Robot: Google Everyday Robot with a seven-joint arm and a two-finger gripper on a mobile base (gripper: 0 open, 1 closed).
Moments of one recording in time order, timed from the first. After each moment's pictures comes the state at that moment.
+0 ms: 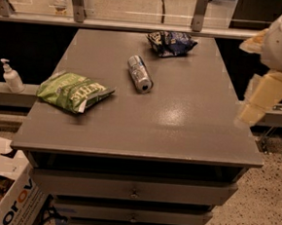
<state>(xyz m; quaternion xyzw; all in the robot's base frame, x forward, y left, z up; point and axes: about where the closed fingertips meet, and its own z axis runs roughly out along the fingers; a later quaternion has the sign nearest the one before) 0.471 -0.195 0.972 -0.62 0.75 -0.01 0.21</state>
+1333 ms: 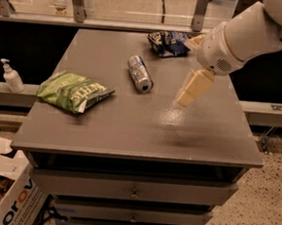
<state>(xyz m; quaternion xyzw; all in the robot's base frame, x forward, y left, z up) 0.564 -0.102 0.923 -0.63 0.70 0.07 0.33</state>
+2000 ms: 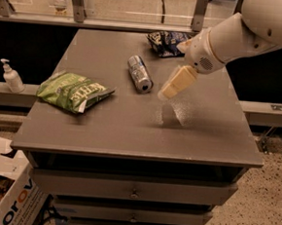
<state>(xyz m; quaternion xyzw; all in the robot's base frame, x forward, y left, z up) 0.609 -0.081 0.899 -0.58 0.72 0.12 0.35</state>
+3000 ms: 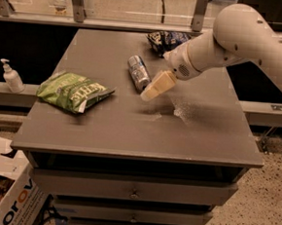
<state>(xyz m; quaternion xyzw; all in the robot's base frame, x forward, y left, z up) 0.648 -0.043 0.853 -0.54 0.74 0.17 0.36</state>
